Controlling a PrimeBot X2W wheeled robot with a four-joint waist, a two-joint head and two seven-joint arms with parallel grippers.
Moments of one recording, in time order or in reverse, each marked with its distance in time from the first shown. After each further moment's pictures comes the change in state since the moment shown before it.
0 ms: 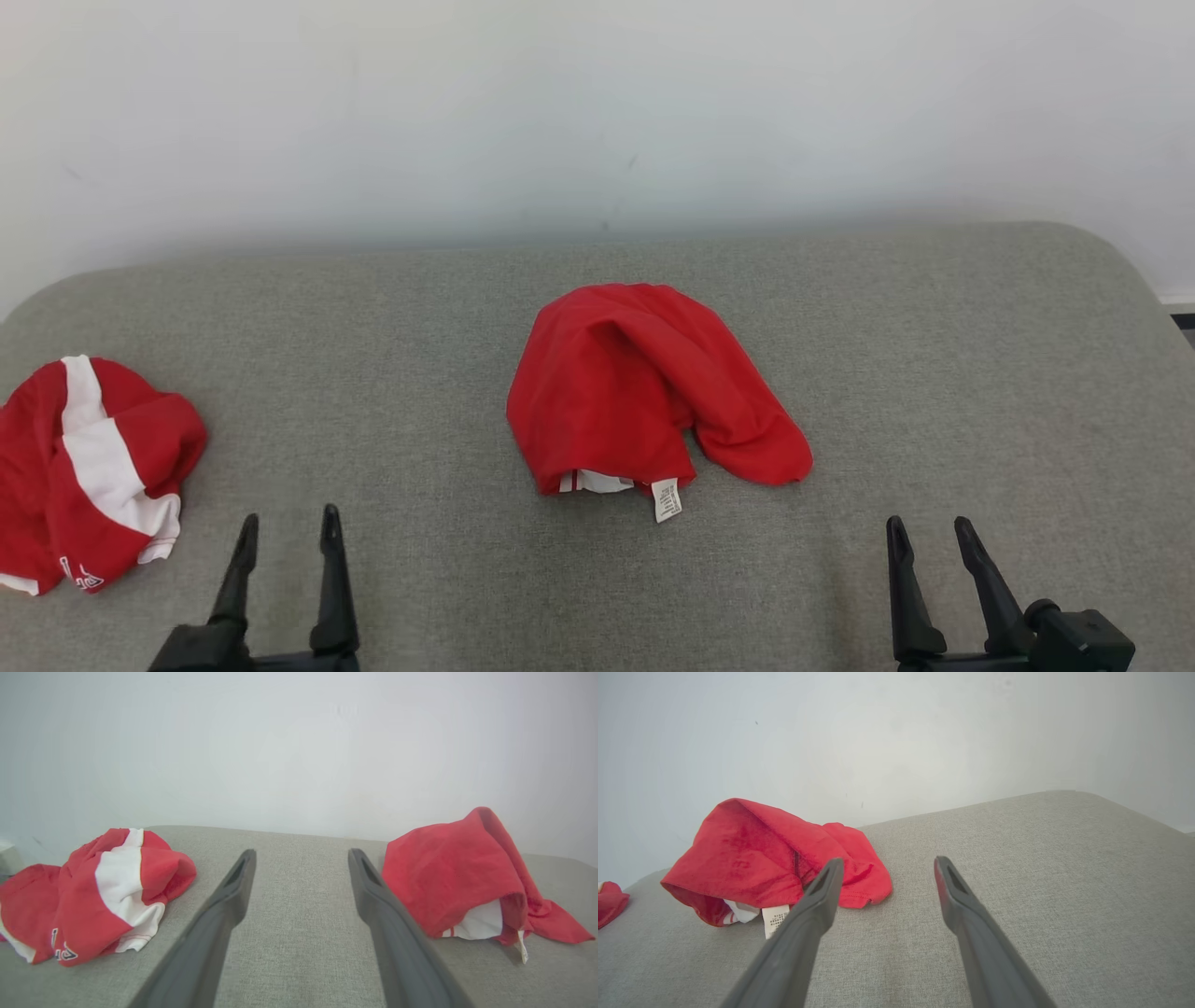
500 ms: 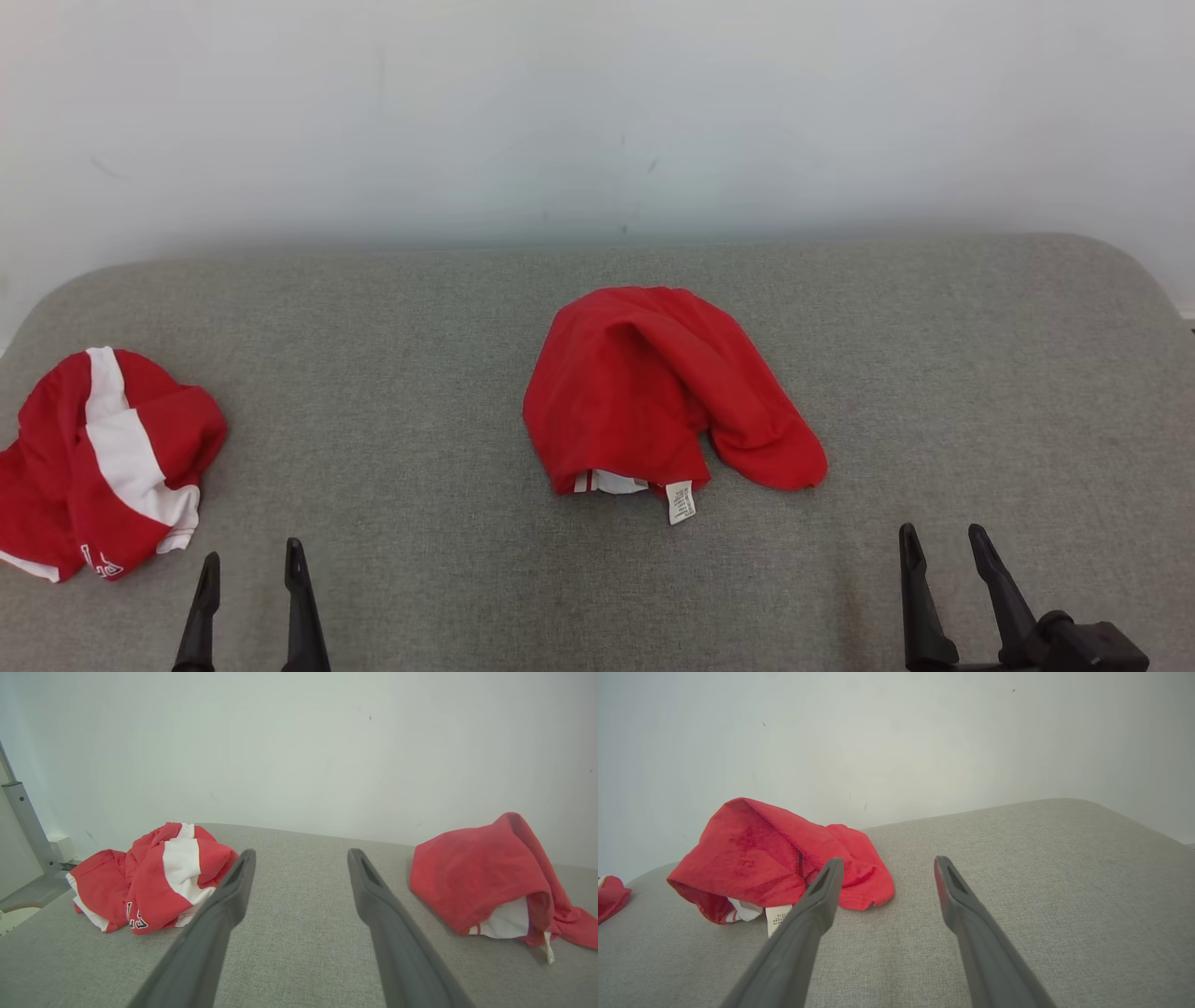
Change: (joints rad) left arm 0.113 -0.004 0.054 -0.127 0.018 0.037 0.000; right arm 0.028 0.000 -0.019 -0.039 -0.024 0.000 0.000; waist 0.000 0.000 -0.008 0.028
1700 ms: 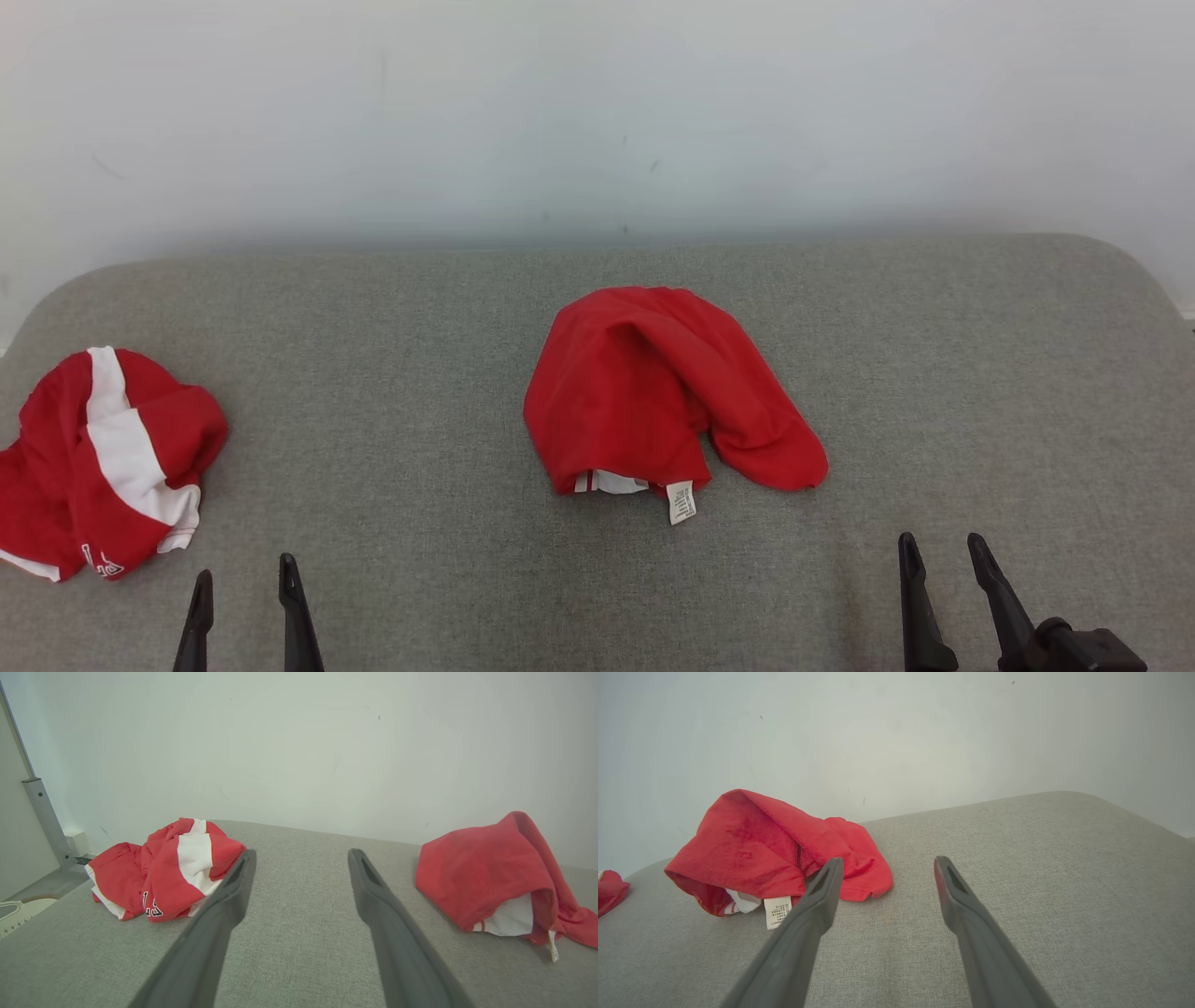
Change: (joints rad) left arm 0.046 -0.001 -0.010 -0.047 -0.006 0.042 0.000; right arm 0.012 0.000 -0.001 0.006 0.000 0.000 0.000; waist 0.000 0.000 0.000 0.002
